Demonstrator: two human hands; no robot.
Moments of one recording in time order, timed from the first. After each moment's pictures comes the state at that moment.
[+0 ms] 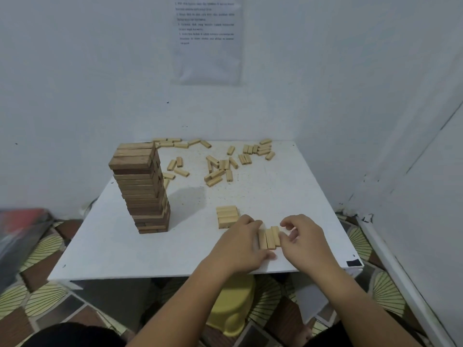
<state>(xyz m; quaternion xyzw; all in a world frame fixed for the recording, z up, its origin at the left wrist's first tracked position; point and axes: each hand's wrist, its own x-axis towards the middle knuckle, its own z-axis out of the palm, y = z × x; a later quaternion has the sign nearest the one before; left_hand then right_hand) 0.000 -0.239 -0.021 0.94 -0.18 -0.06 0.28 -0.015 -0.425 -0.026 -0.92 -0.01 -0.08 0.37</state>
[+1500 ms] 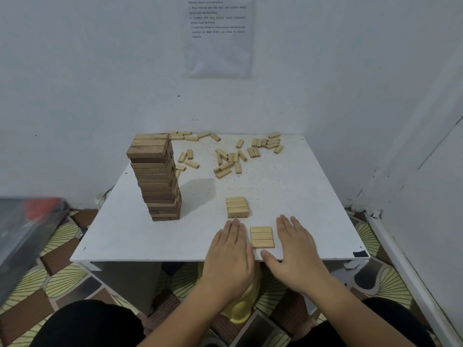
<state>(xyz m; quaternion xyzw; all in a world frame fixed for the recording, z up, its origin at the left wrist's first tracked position) -0.062 -0.210 -0.048 0.98 -0.13 0.01 0.14 -0.045 -0.398 -0.050 -0.98 -0.08 0.04 0.15</state>
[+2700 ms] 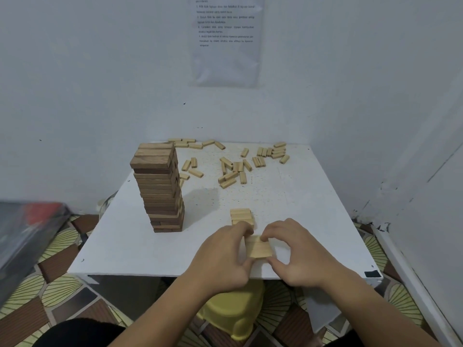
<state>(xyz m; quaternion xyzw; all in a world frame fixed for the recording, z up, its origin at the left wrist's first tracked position) -0.034 -0.176 -0.005 0.93 -0.21 0.04 0.30 -0.010 -0.406 -0.015 -0.91 -0.29 -0.03 0.31</state>
